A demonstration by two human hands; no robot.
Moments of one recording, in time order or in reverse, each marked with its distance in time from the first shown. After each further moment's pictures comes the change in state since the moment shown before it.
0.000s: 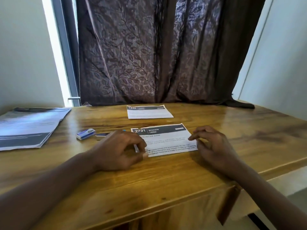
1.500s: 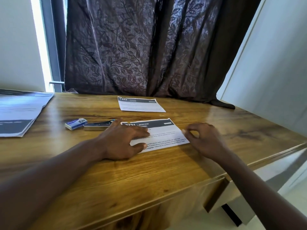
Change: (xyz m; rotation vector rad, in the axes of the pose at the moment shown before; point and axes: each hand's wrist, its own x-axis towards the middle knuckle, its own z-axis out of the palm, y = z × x) left_hand 0.017 -0.008 0.011 0.088 -0.265 -0.149; right_hand 0.021 -0.023 -0.002 -0.294 -0.119 0.193
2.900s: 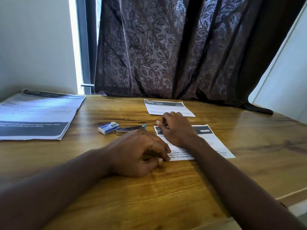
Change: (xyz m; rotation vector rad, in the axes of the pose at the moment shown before) left_hand -0.046 -0.032 -0.013 -0.220 0.181 0.279; right_hand 0.105 -0.128 0.101 -0.021 -0.037 -0.196
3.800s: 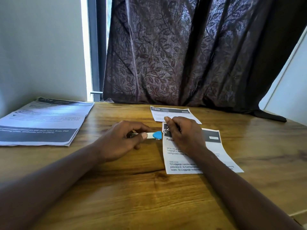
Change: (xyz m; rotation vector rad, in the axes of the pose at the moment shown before) left_hand -0.012 -0.038 -0.019 -0.180 0.281 -0.468; right_hand -0.013 -0.006 -0.015 0.224 0.345 -0.061
